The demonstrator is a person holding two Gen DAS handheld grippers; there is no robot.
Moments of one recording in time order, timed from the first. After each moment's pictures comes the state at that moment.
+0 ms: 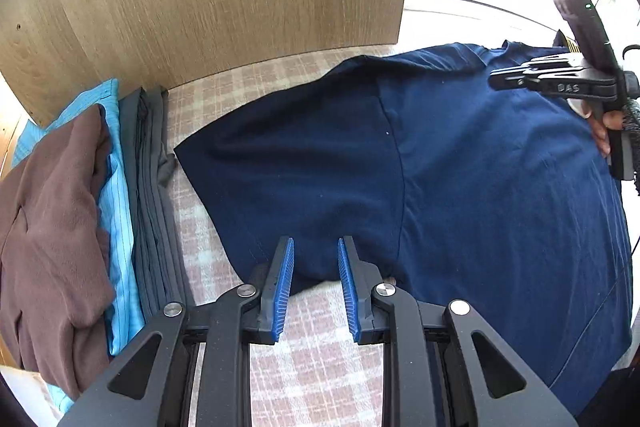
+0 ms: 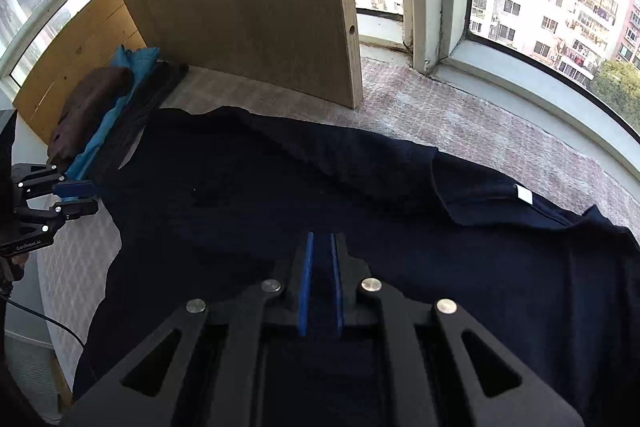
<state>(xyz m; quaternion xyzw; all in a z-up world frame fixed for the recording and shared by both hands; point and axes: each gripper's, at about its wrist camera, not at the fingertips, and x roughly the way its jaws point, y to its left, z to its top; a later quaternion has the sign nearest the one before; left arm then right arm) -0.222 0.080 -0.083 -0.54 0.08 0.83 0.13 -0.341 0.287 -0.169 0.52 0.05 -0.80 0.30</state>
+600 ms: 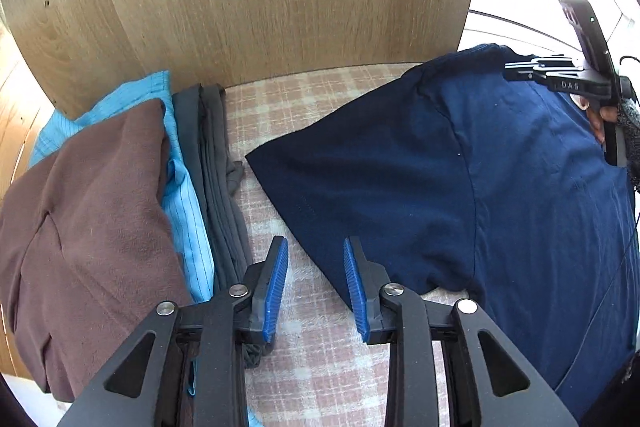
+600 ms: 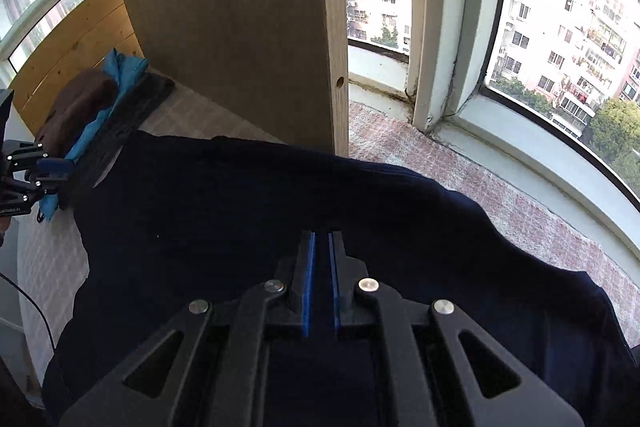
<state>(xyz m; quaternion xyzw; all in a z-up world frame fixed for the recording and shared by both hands) -0.241 0.027 -0.086 -0.55 0.07 0.83 0.11 -0.374 0.284 -0.179 0.48 0.09 -0.81 0.32</state>
